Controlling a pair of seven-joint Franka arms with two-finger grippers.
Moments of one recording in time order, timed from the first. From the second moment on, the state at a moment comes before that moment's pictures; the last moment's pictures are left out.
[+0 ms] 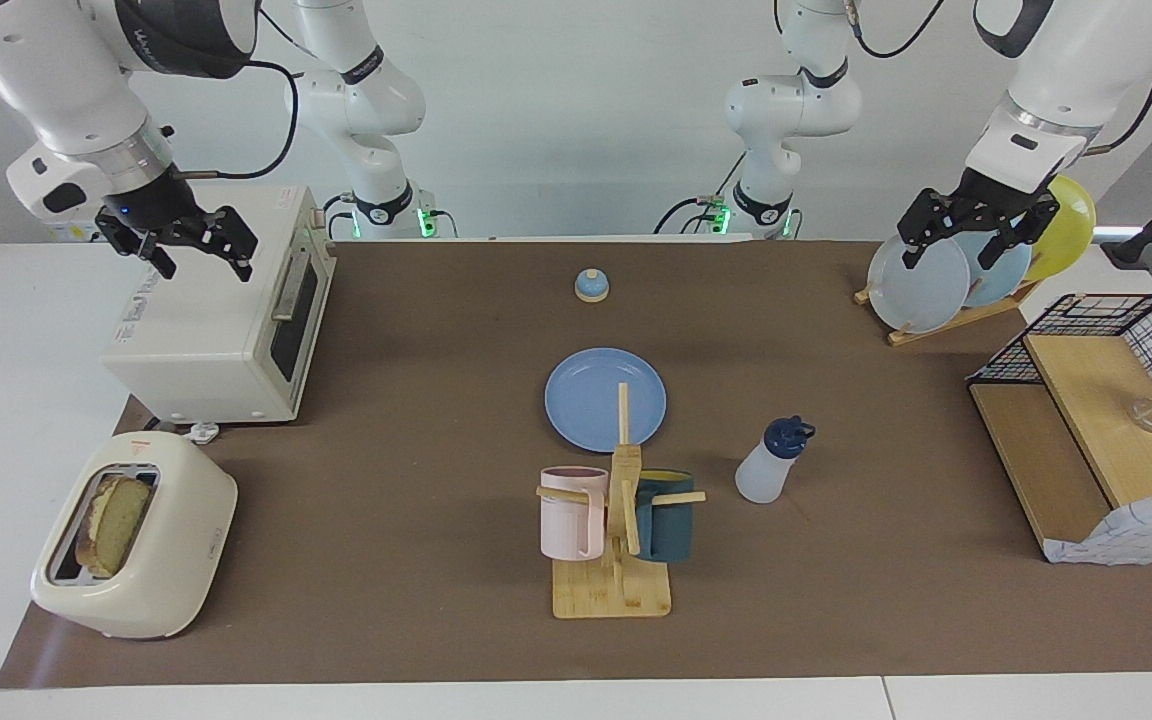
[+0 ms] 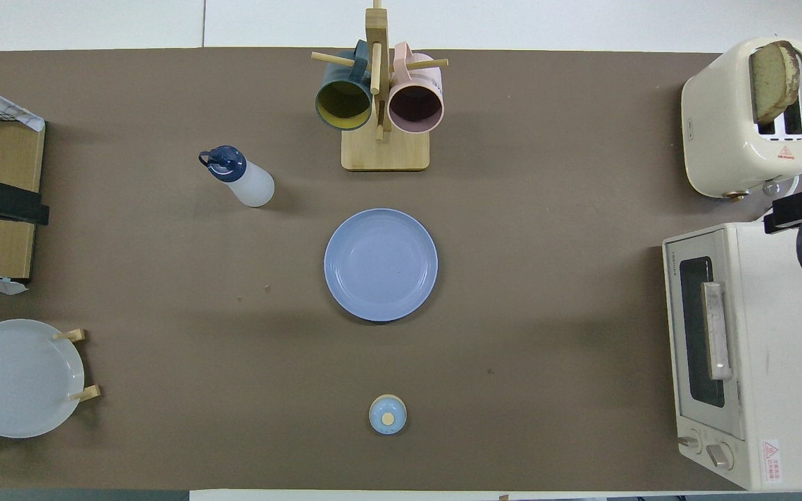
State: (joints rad) left arm -0.08 -0.04 0.01 -1.58 0.01 1.56 0.04; right arm -0.10 -0.03 -0.01 -1.64 0.00 1.55 -0.03
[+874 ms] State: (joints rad) left arm -0.08 -0.04 0.01 -1.58 0.01 1.59 0.04; right arm -0.10 -0.03 -0.01 -1.64 0.00 1.61 -0.11
